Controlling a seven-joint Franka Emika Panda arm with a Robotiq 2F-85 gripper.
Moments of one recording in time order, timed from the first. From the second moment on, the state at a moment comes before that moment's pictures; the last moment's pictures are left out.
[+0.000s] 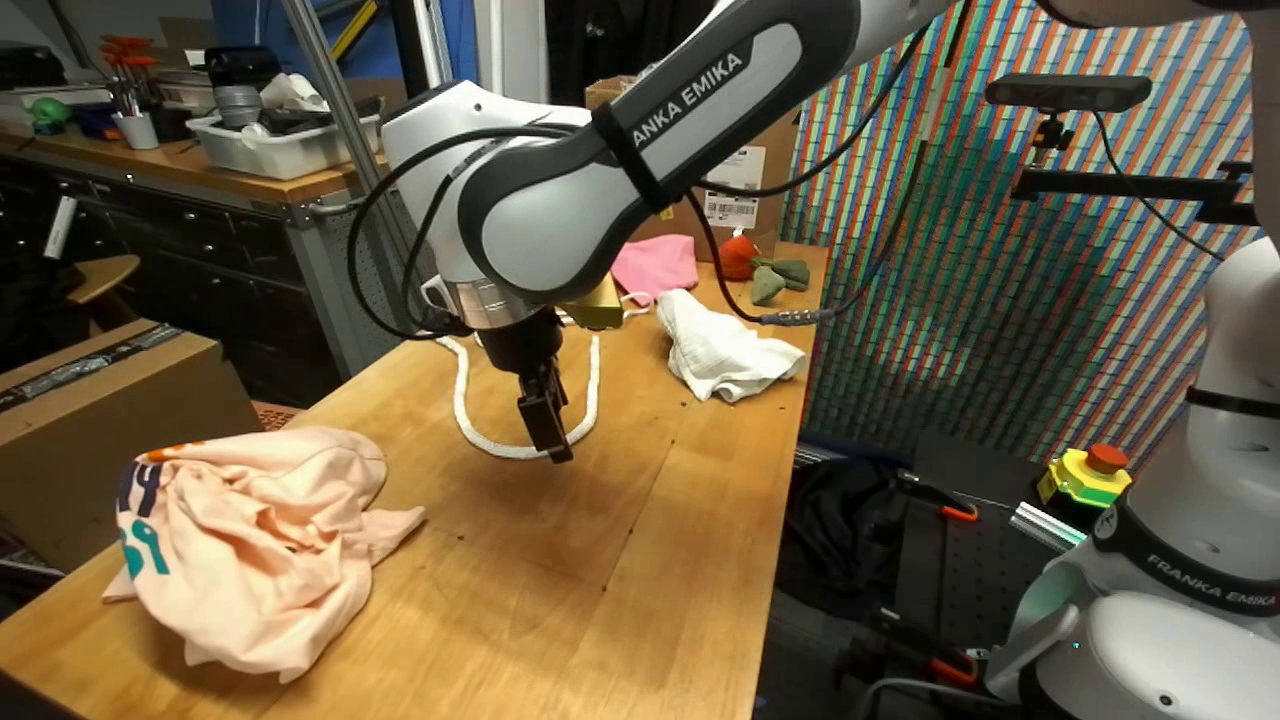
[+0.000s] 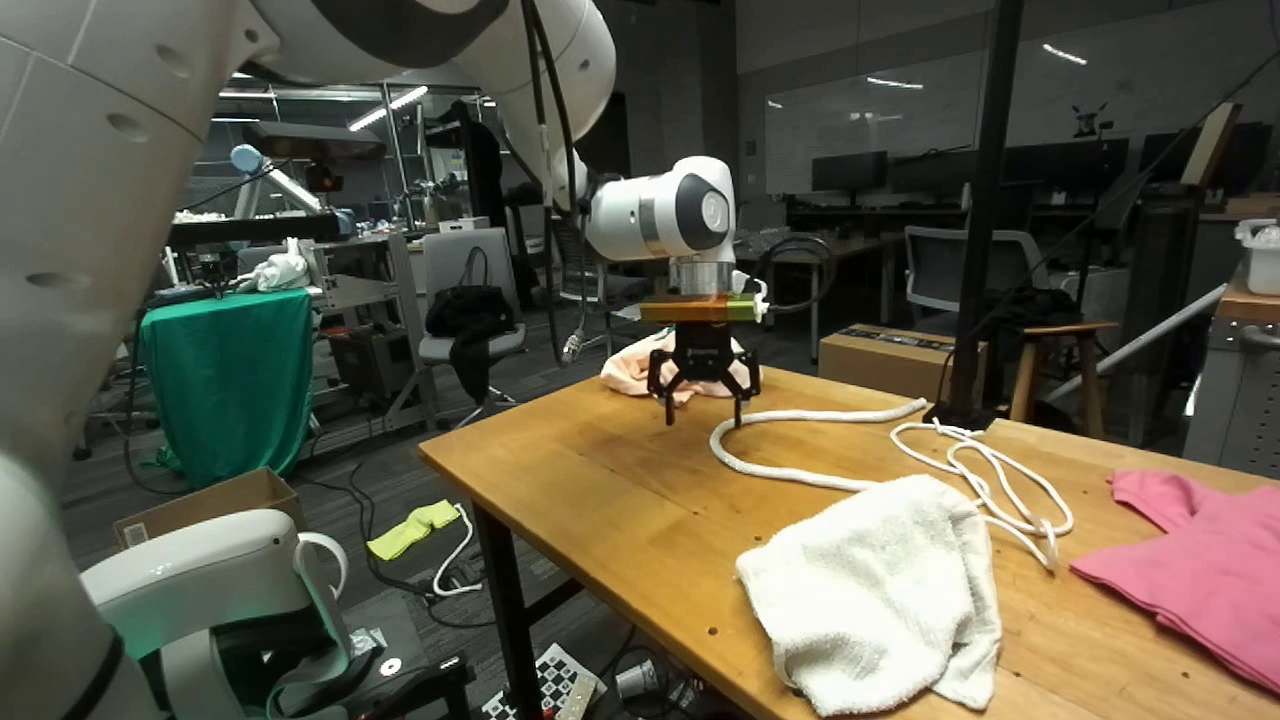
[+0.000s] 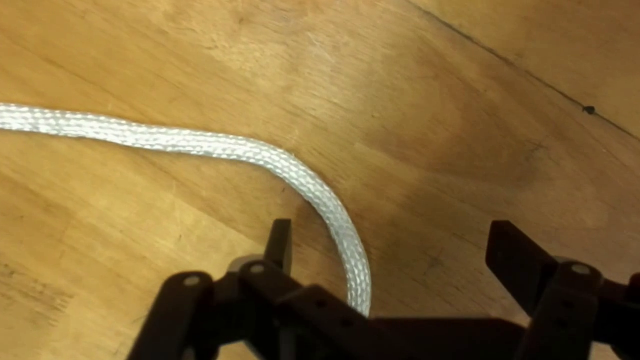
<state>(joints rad) 0.22 0.52 0.15 -1.69 -0.21 1.99 -0.25</state>
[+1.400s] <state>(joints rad) 0.22 0.59 0.14 -1.70 -0.21 2.13 -0.22</state>
